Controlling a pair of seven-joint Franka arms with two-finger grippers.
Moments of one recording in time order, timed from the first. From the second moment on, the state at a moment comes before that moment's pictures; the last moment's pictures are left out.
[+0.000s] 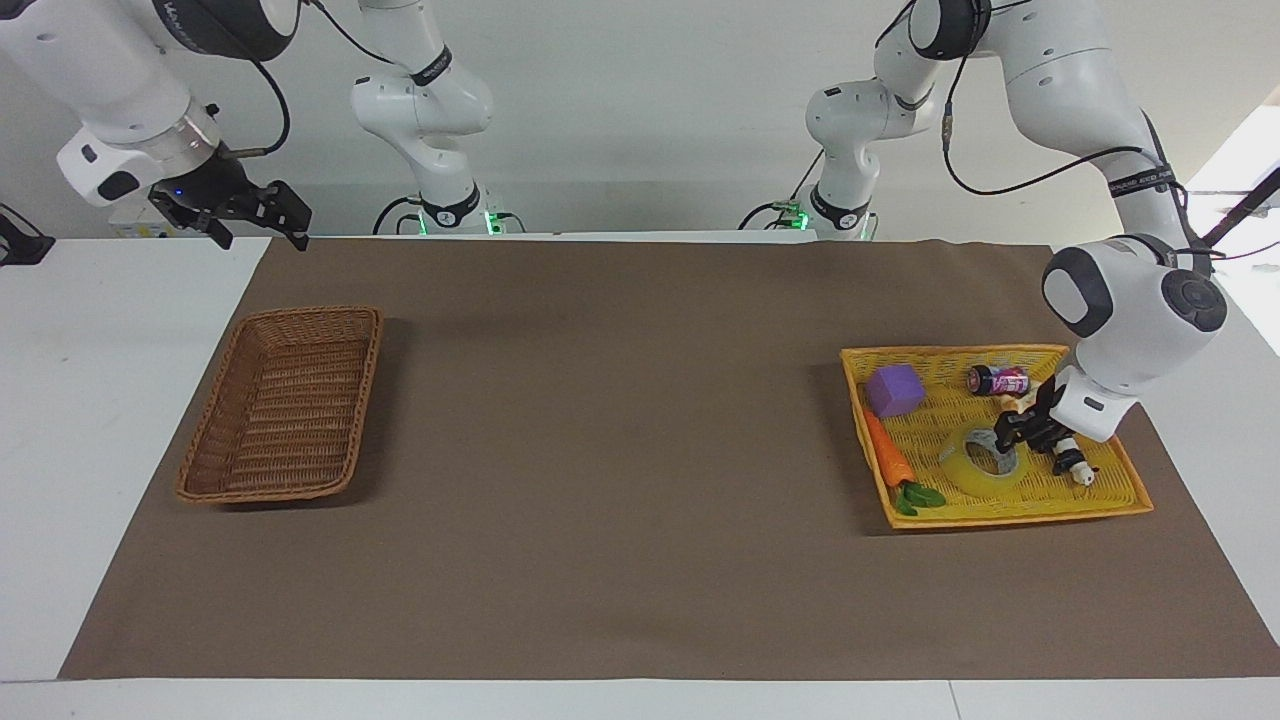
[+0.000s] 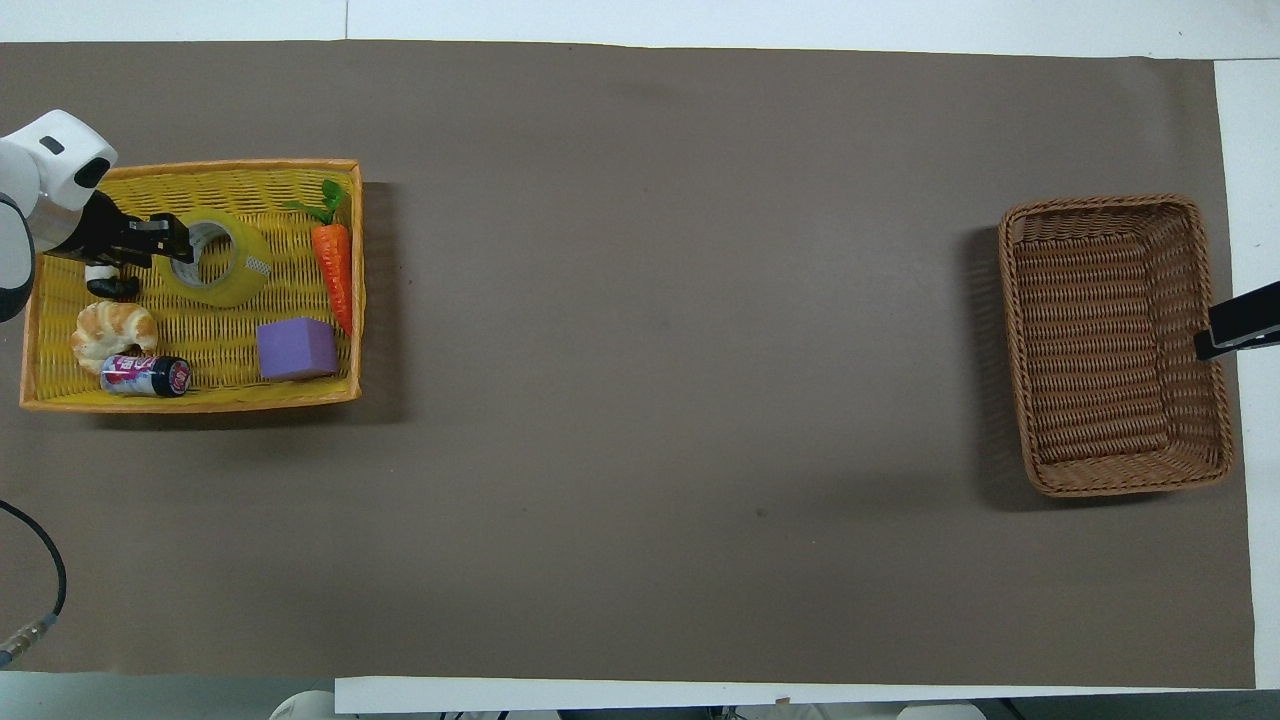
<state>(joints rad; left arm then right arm) 0.07 0.35 0.00 -1.81 -0.02 2.15 0.07 0.00 -0.04 -0.15 -1.60 -0.02 1.37 -0.09</state>
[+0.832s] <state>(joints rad) 0.07 0.36 0.01 -1.85 -0.03 2.16 0.07 0.00 -0.04 -0.15 -1.60 -0.02 1.37 -0.09</state>
